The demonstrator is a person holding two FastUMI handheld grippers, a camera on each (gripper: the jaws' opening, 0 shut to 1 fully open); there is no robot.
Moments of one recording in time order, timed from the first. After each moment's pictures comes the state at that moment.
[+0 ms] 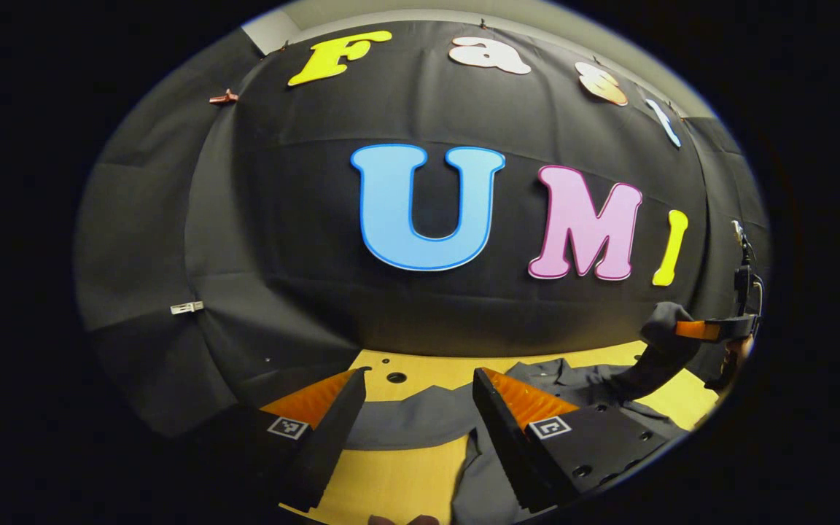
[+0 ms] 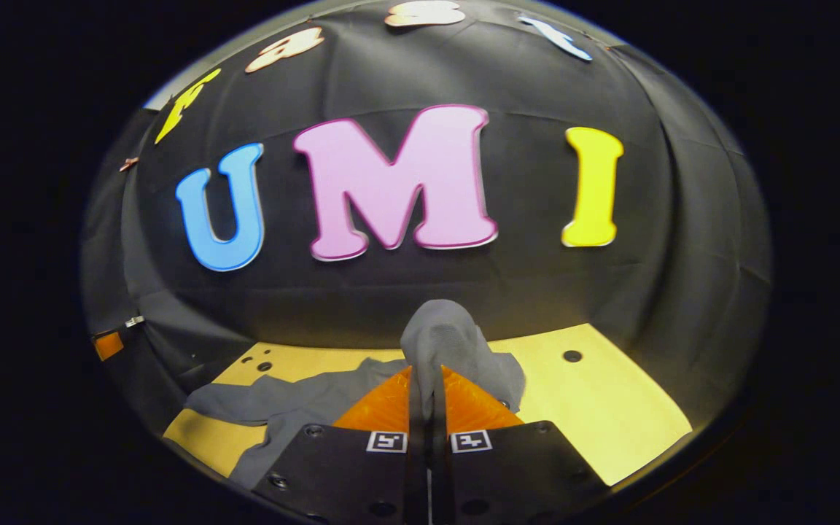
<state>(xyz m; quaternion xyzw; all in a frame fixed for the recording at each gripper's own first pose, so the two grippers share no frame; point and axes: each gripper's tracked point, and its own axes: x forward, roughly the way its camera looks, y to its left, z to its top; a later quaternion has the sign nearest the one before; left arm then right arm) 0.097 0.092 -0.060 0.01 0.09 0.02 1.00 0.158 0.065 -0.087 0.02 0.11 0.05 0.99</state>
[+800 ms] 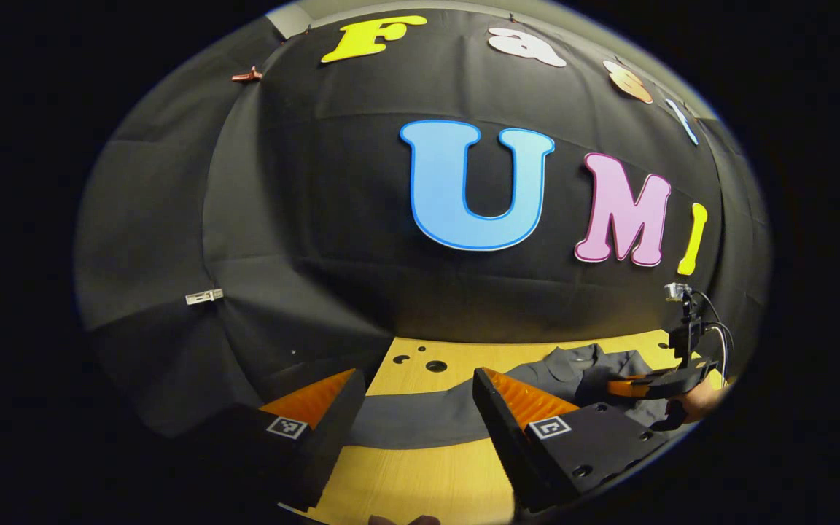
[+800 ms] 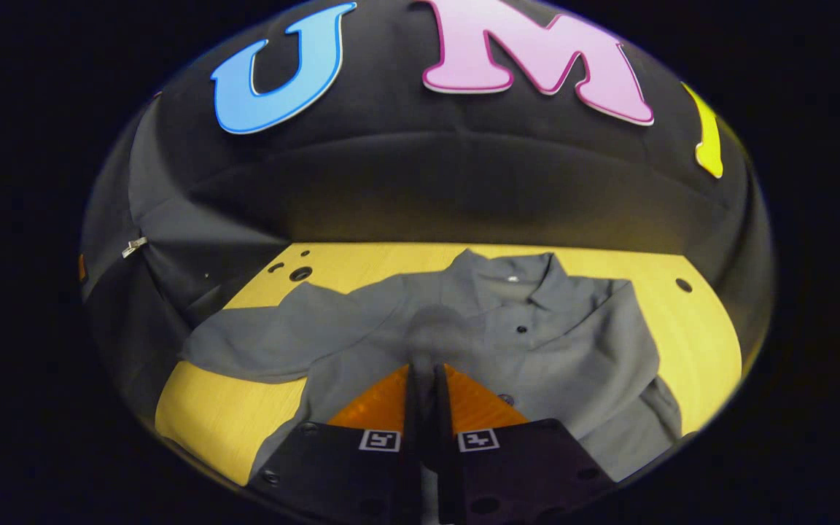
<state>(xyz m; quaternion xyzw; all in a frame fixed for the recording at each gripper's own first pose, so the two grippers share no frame) 0.120 0.187 -0.099 0.00 0.12 0.04 0.99 0.201 0.236 -0.284 0.00 0.29 0.10 0.95</state>
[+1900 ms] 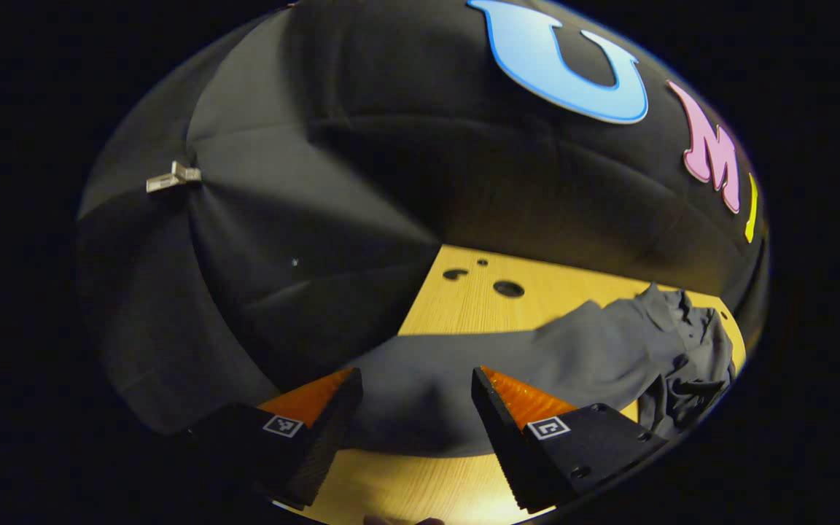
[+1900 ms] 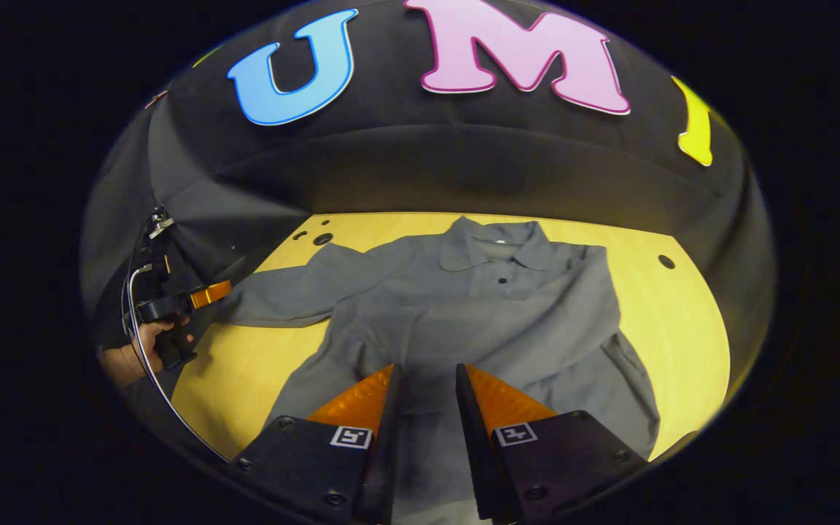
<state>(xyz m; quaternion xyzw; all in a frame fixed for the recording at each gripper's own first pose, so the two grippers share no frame) 0.232 0.276 -0.325 -0.03 0.30 0.11 0.95 0.101 0.177 -0.244 -0.02 0.33 0.11 0.94</state>
